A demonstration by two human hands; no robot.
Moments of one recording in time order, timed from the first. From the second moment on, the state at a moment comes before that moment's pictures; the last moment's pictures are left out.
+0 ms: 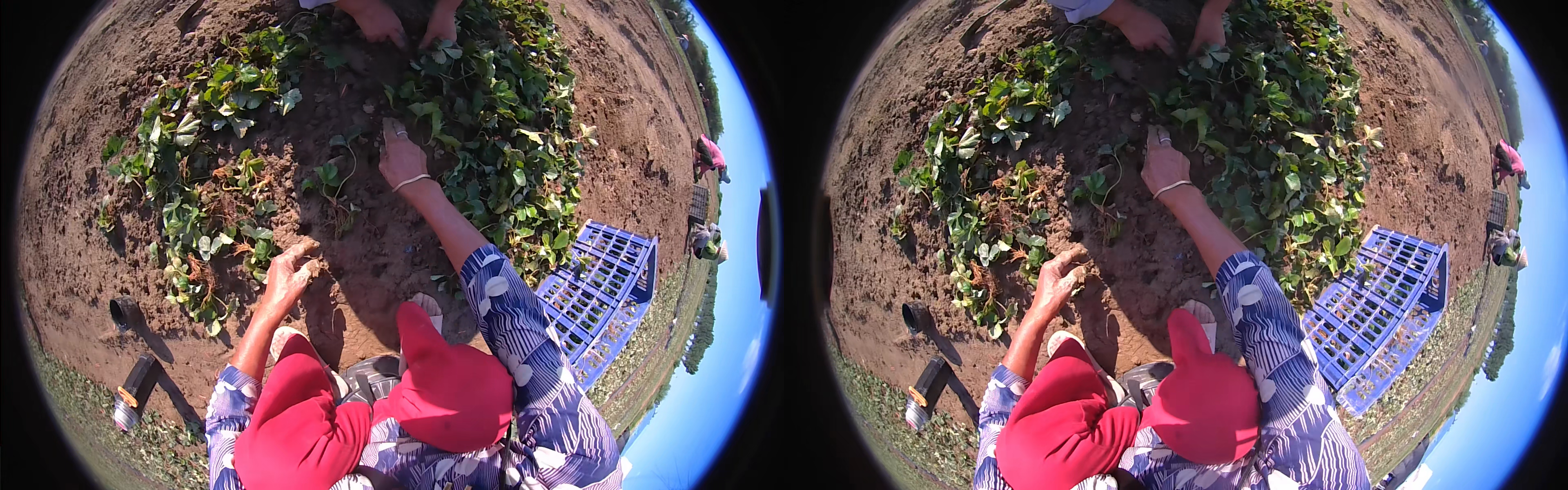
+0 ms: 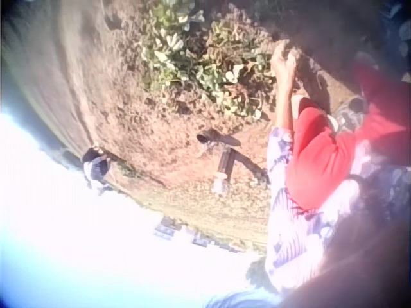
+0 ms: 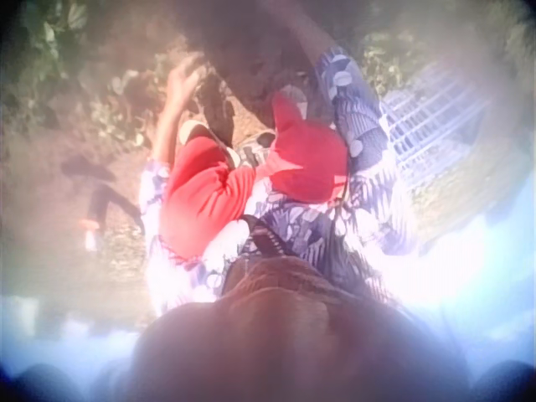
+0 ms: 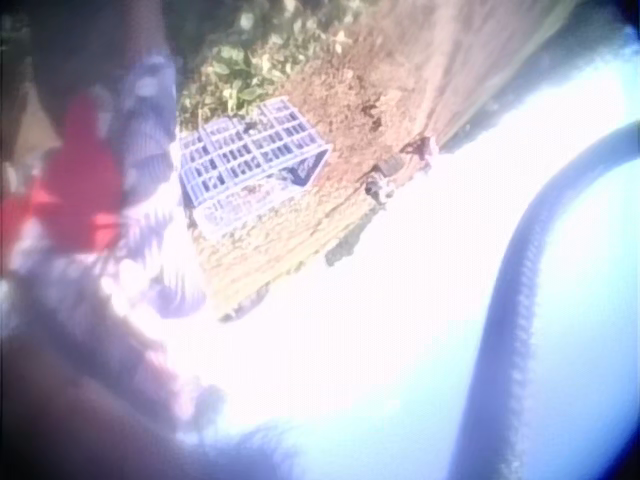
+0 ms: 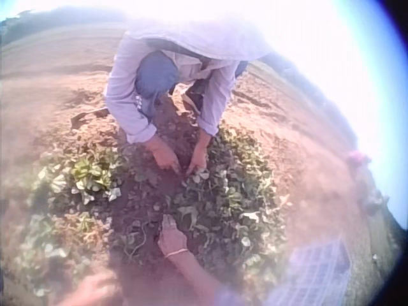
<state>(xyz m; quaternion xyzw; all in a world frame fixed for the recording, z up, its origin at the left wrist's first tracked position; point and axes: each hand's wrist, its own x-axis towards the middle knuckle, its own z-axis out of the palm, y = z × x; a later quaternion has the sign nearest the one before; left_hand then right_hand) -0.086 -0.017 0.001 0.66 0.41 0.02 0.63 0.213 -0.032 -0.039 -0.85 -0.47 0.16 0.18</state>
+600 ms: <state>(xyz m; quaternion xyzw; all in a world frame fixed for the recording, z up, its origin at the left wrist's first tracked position) -0.092 -0.035 -0.046 0.64 0.38 -0.02 0.67 0.276 -0.053 -0.091 -0.88 -0.45 0.16 0.10</state>
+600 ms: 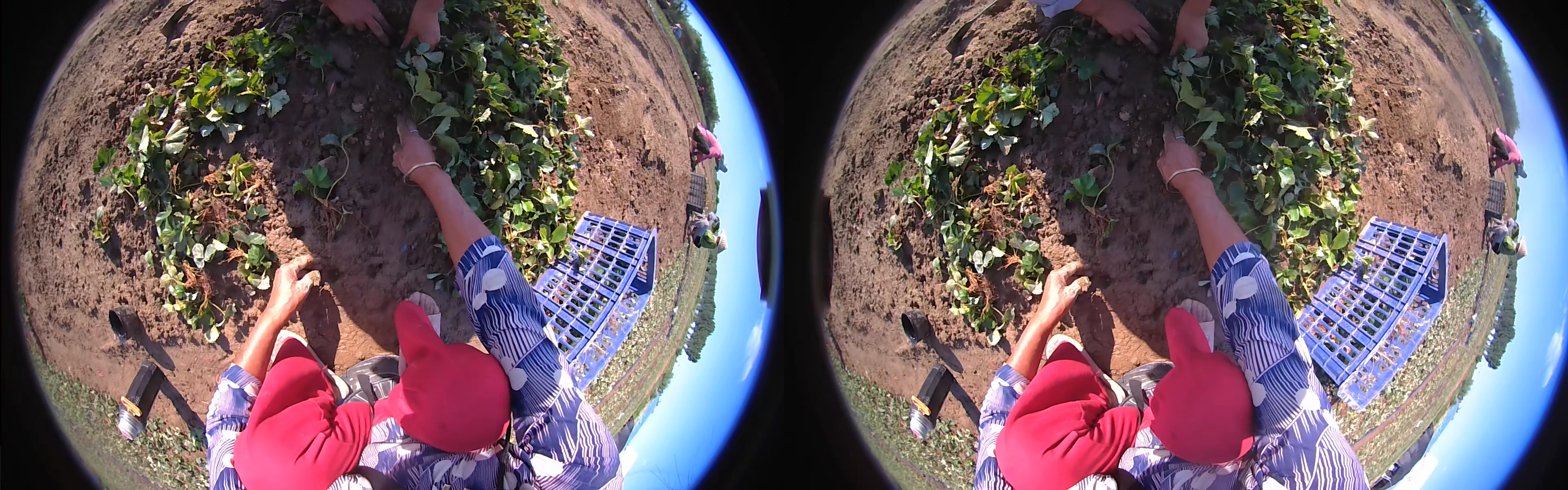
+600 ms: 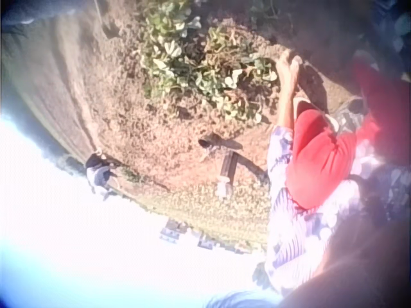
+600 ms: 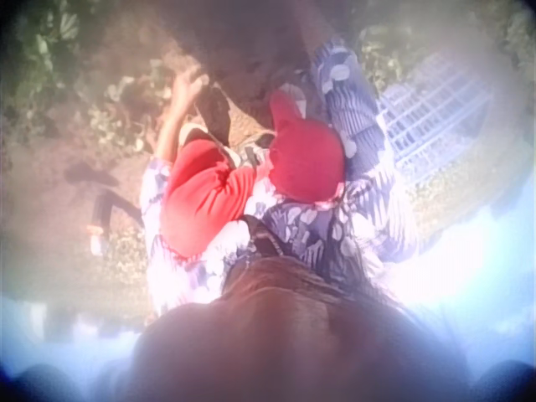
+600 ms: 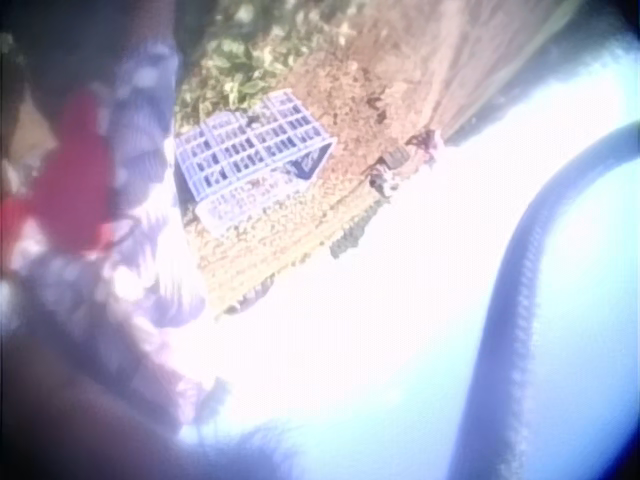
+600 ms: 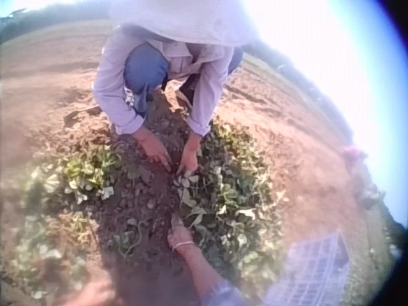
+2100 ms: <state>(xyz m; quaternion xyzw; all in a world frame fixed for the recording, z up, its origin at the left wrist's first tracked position) -0.088 -0.010 -0.030 0.62 0.40 0.08 0.67 0.155 -0.049 -0.014 -0.72 -0.31 0.53 0.32</state>
